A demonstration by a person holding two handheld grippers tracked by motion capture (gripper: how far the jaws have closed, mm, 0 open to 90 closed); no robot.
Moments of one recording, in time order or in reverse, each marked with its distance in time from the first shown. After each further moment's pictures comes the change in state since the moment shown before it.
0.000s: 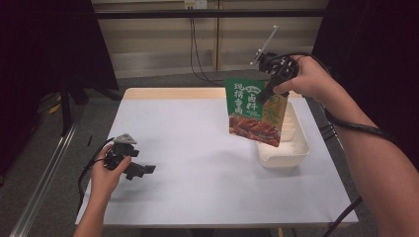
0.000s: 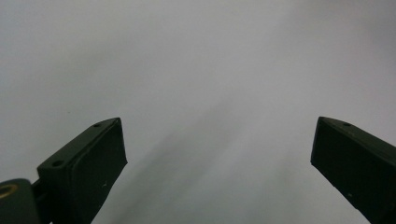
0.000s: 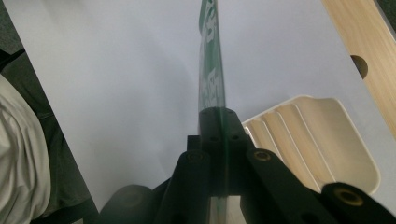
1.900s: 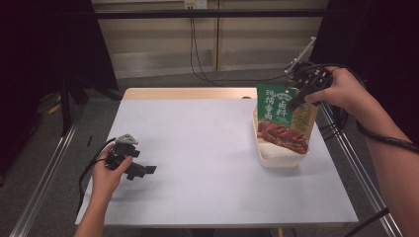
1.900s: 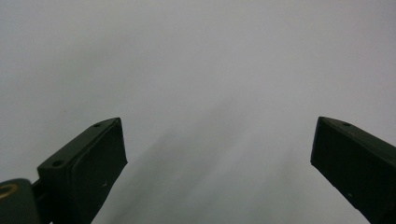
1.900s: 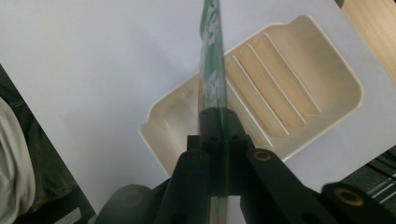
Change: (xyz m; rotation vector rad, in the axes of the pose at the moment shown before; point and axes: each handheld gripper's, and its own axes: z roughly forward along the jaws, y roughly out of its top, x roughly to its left) left arm 0.000 0.000 0.004 0.016 -0.004 0.005; right arm -0.030 -0.075 0.000 0.012 -0.039 0.124
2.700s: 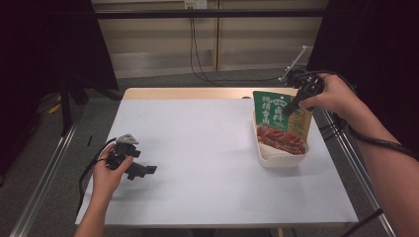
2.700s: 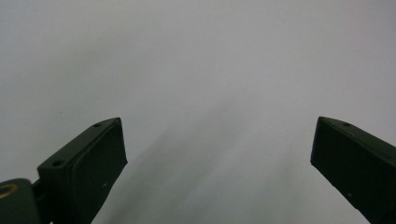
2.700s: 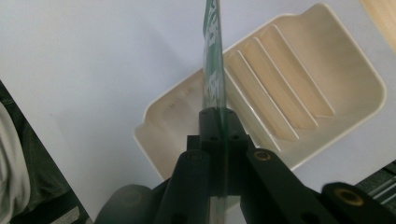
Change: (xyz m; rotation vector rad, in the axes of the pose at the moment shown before) left arm 0.000 0.000 0.003 -0.006 -0.003 -0.007; right arm -0.002 0.000 0.024 0.024 0.010 -0.001
